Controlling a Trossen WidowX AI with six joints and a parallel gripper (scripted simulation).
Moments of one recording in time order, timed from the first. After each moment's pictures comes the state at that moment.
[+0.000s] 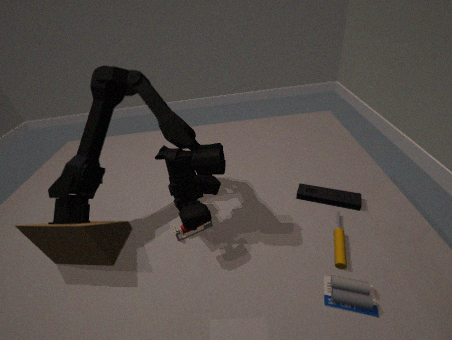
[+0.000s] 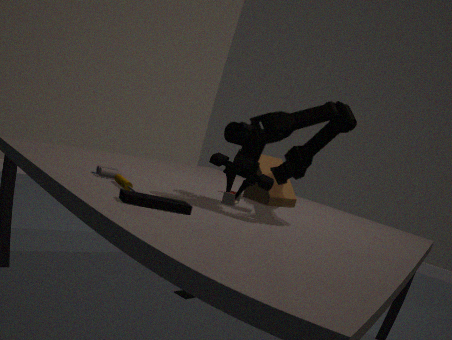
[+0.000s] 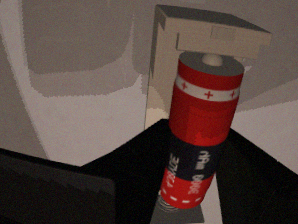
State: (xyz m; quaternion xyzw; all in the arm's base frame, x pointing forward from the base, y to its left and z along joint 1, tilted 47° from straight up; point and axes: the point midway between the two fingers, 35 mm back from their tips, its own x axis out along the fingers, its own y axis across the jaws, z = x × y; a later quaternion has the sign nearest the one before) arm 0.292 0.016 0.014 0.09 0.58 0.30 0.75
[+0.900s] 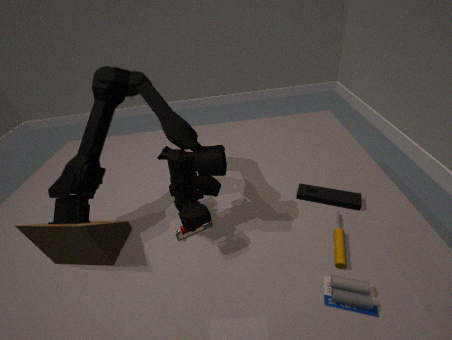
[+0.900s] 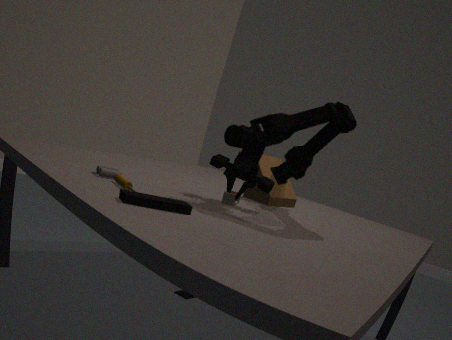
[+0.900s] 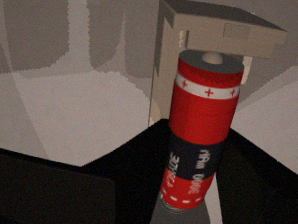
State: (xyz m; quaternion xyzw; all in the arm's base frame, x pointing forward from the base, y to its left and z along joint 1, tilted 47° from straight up) arm 0.291 0.020 0.012 0.09 0.60 0.30 0.74
